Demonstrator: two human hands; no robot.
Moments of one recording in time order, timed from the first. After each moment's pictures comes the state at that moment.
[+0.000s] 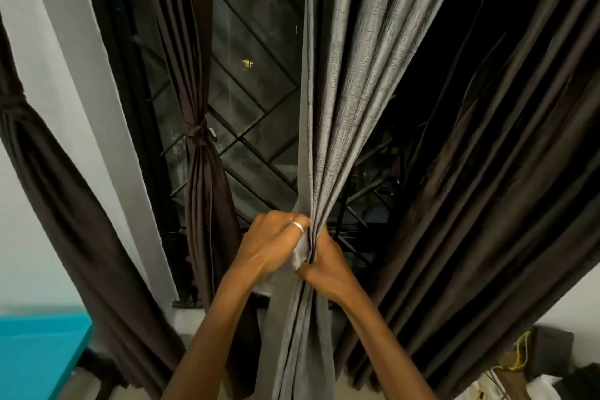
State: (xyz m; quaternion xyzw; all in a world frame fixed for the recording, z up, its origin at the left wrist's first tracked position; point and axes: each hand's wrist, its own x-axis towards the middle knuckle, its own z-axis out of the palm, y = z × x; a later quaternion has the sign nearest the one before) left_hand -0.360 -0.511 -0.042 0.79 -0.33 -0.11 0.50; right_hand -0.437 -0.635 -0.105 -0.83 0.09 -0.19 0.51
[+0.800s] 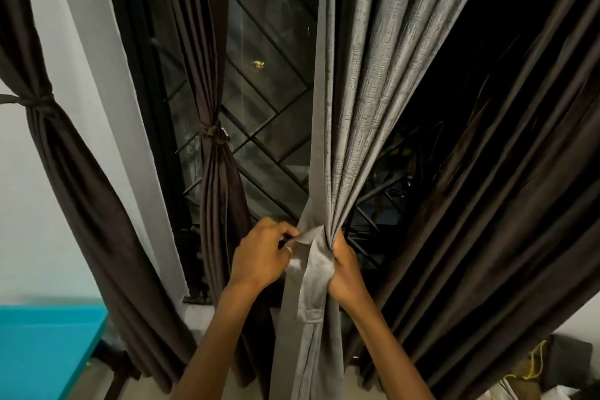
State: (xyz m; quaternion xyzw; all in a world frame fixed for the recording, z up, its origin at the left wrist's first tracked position) left_hand -0.348 -0.493 -0.087 0.88 -0.32 0.03 0.35; right_hand -0.442 -0.632 -0.119 -0.77 0.14 -0.25 0.58
